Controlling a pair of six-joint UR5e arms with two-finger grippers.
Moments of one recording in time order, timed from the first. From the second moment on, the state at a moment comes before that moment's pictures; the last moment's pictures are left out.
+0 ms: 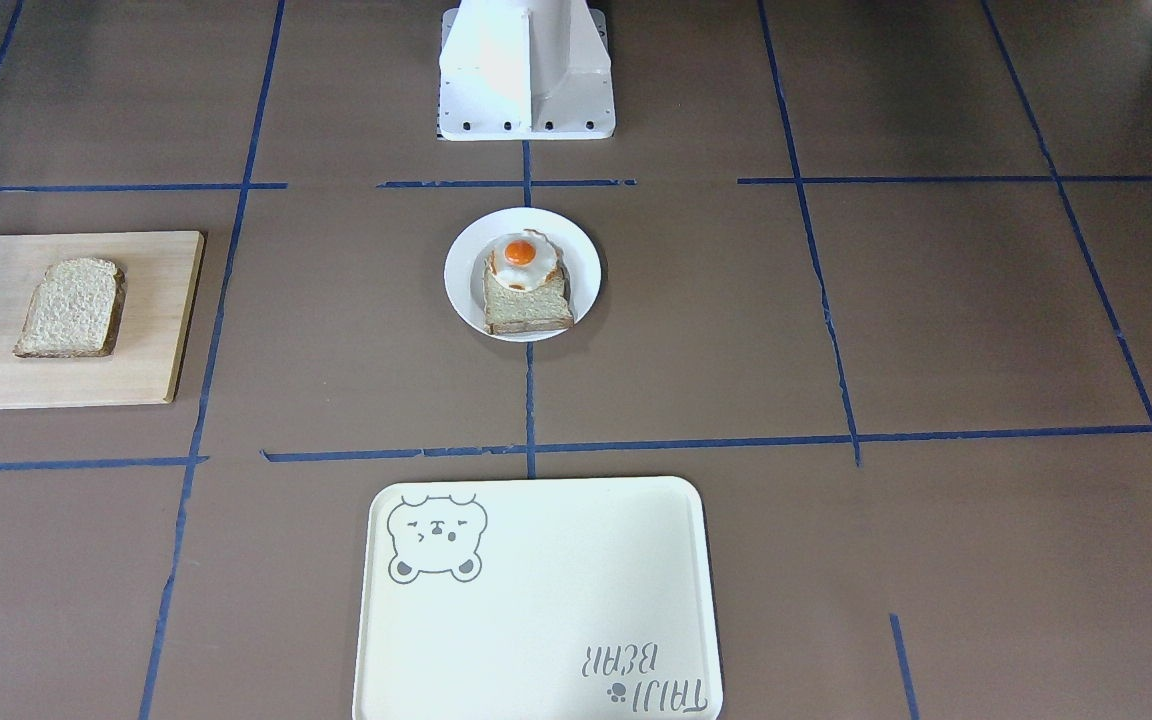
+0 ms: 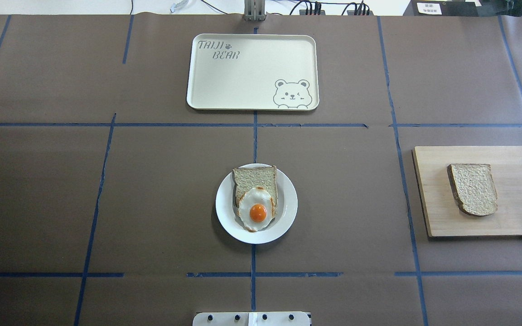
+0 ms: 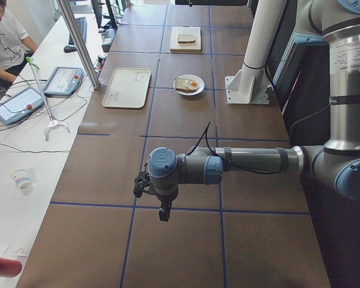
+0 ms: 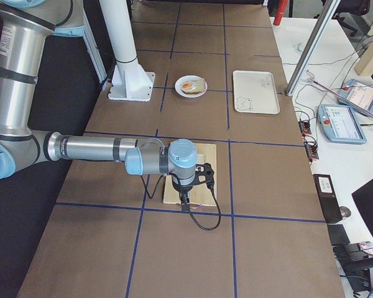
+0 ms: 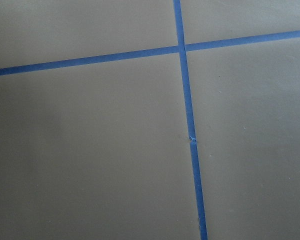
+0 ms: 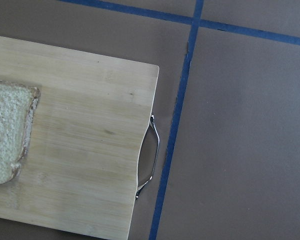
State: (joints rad) left arm -1.58 -1.44 -1.69 -1.58 -2.35 0.13; right arm 1.50 -1.85 1.84 -1.49 2.35 -0.09
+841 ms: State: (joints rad) left arm -1.58 -1.44 -1.69 -1.58 -2.35 0.13; right arm 1.46 -1.78 1.83 -1.41 2.40 0.11
